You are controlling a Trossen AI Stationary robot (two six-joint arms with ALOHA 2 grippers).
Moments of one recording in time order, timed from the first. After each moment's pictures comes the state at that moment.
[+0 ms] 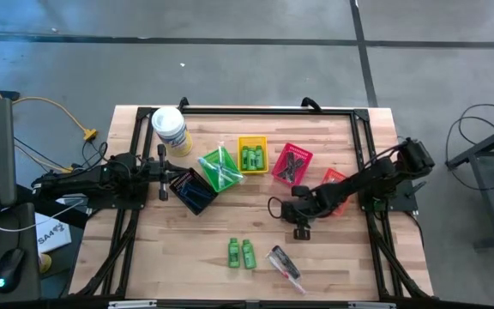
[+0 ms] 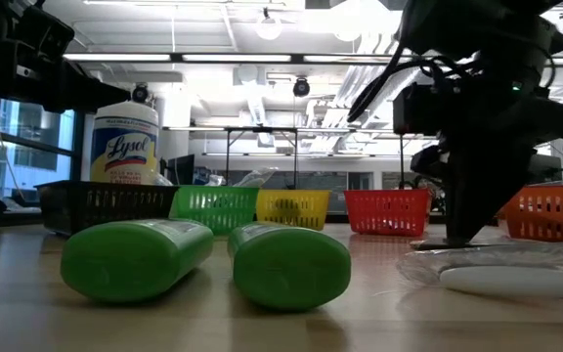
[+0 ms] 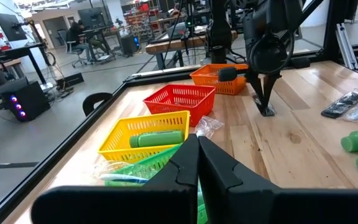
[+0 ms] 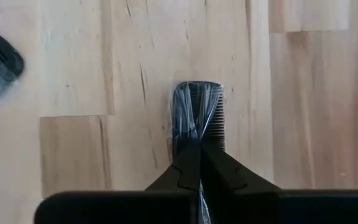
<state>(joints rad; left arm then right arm) 0.11 0.01 0.09 -0.11 -0.04 0.18 0.30 1.68 0.81 -0.40 0.07 0.33</state>
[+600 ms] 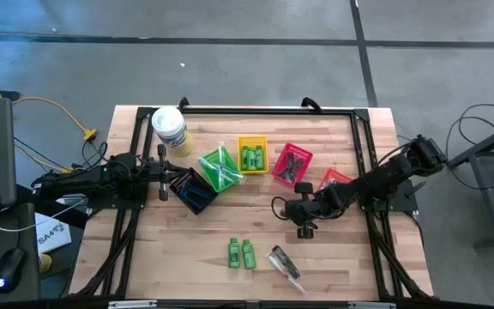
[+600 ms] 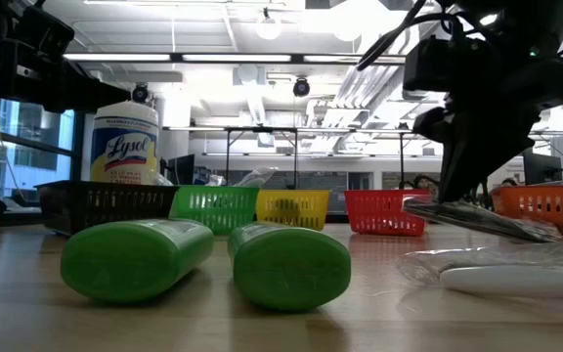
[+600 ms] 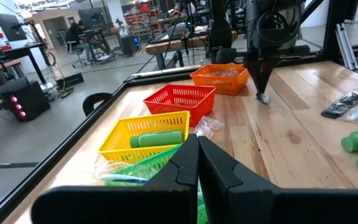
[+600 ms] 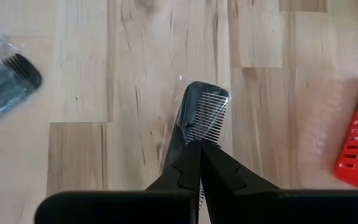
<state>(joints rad) 0.11 0.01 0.09 -0.11 -0.04 0.18 0.36 1.53 0.81 -0.40 0.21 0.32</state>
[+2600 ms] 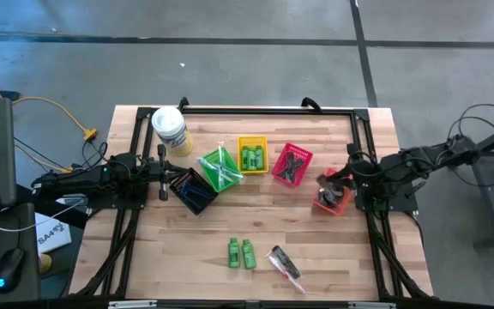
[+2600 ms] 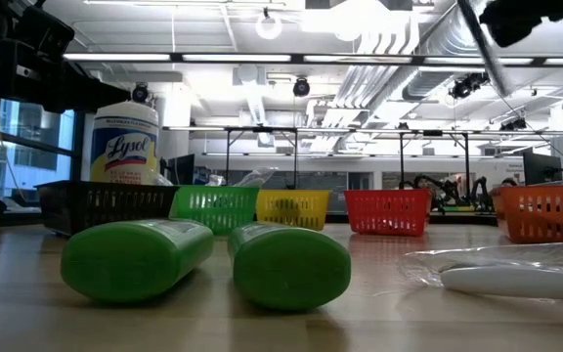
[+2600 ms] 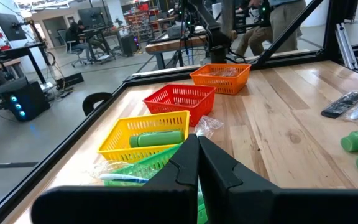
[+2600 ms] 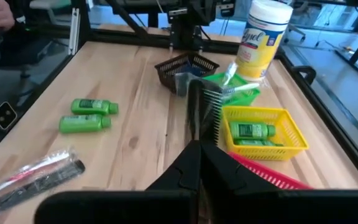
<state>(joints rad) 0.11 0.01 0.09 -0.11 -0.04 0.18 0.36 0.50 0.66 -0.56 0.34 0.06</state>
